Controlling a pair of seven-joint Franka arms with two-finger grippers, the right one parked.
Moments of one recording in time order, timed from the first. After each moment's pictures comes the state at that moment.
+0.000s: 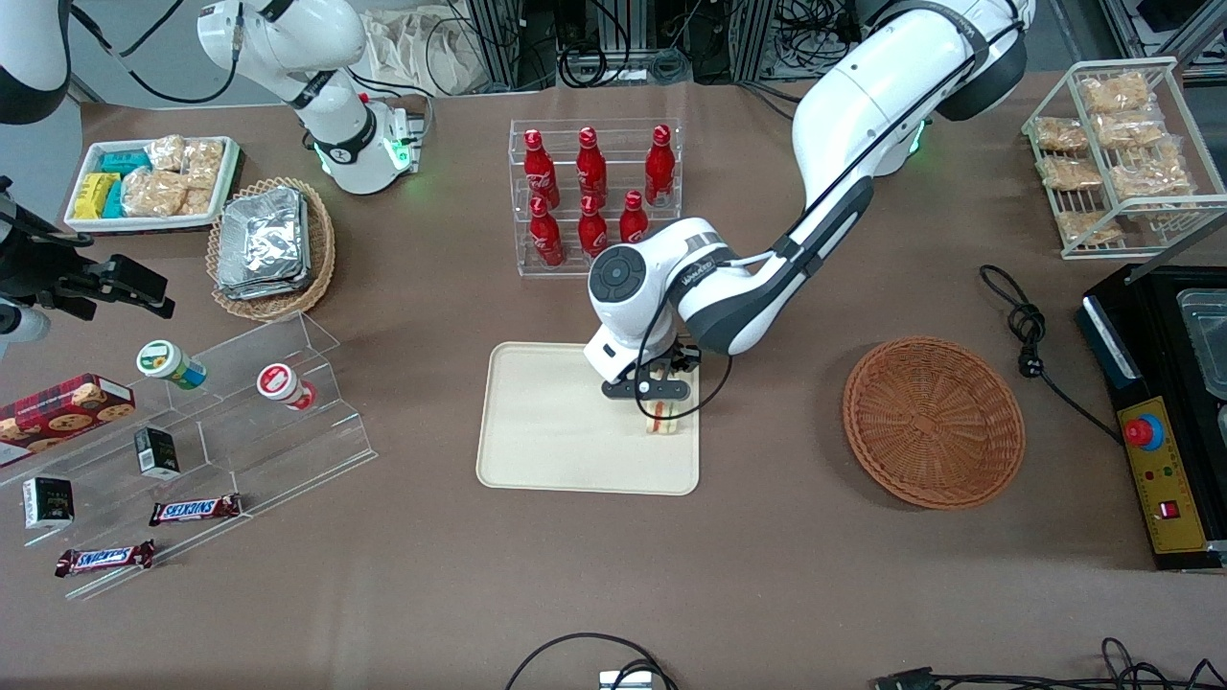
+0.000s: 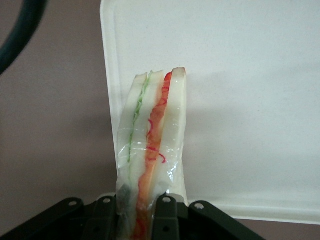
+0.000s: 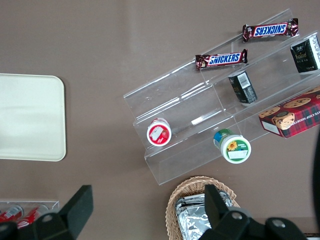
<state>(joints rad) -0.33 0.80 -0.58 -1.46 0.57 1.94 -0.94</state>
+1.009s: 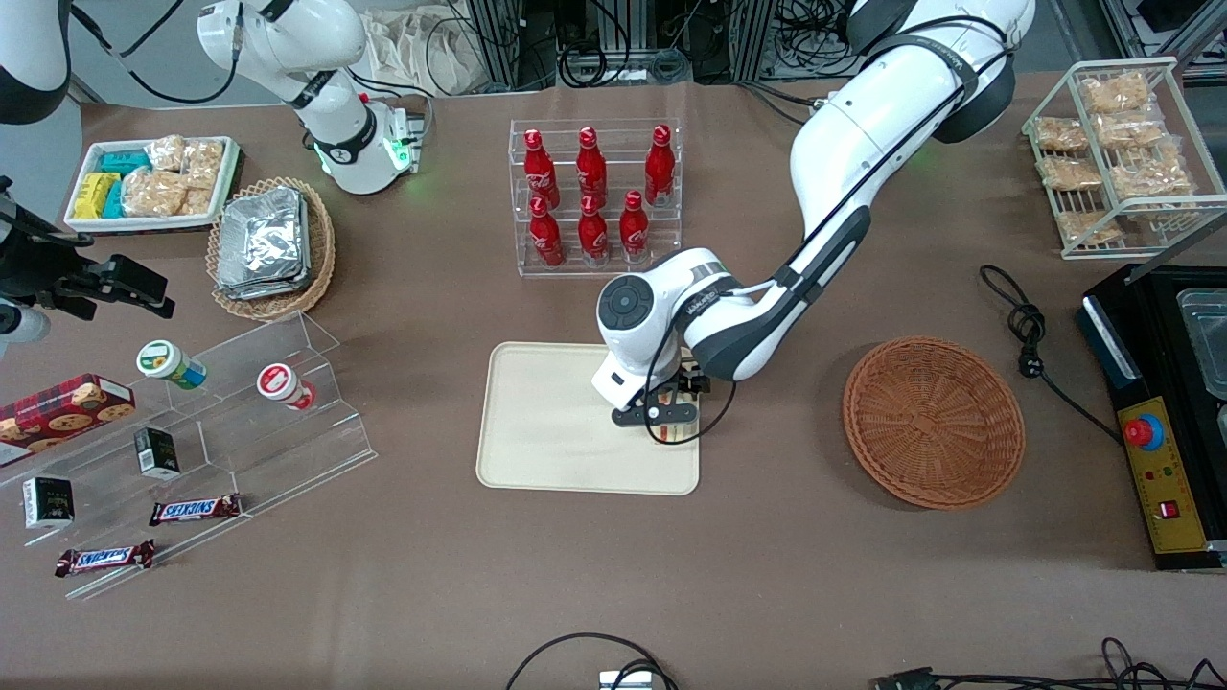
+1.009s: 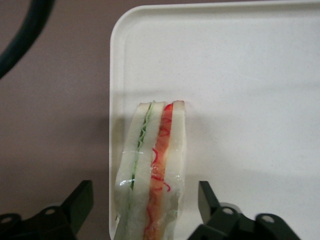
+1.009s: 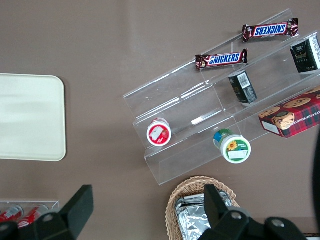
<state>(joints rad) -0.33 0.87 -0.55 -1.39 0.64 1.99 -1.09</state>
